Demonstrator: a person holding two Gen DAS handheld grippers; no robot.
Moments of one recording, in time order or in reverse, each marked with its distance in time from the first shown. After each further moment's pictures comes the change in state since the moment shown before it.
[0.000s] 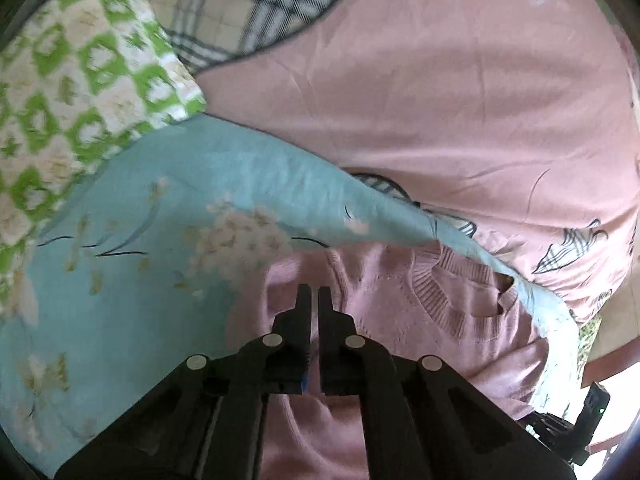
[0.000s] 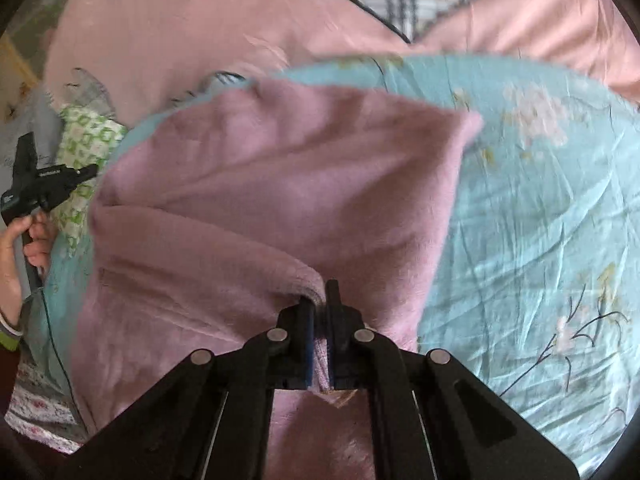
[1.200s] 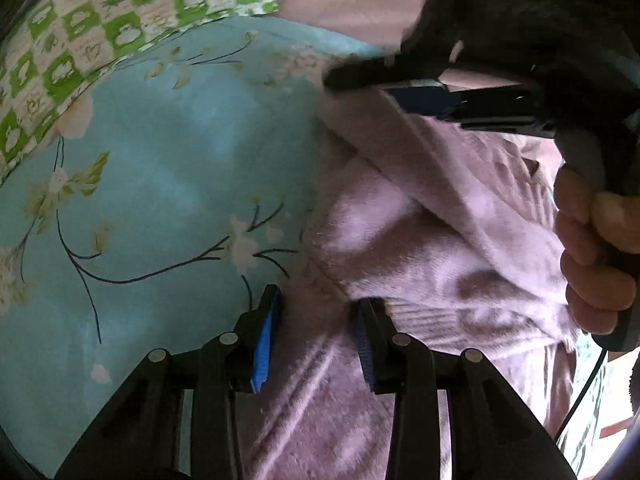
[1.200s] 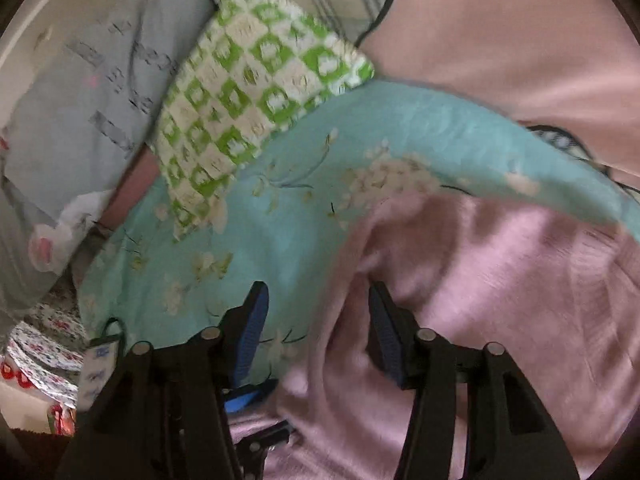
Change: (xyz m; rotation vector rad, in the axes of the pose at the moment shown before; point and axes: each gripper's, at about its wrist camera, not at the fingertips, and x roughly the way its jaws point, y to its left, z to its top) left arm -0.018 0.060 -0.159 0.001 -0.007 0.056; right arm 0.150 0.354 0.090 -0.454 0.186 0.375
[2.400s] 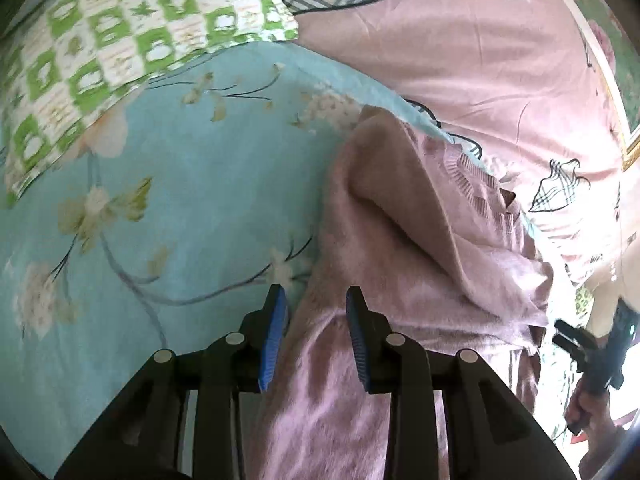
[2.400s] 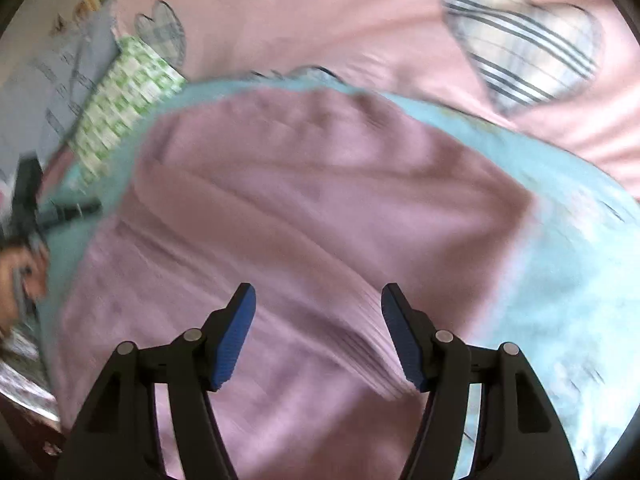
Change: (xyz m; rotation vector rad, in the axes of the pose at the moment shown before) left arm -0.041 0.030 0.029 -0.028 0.014 -0.091; right arm -0.206 -0.099 -0.244 0.151 -0.176 -0.446
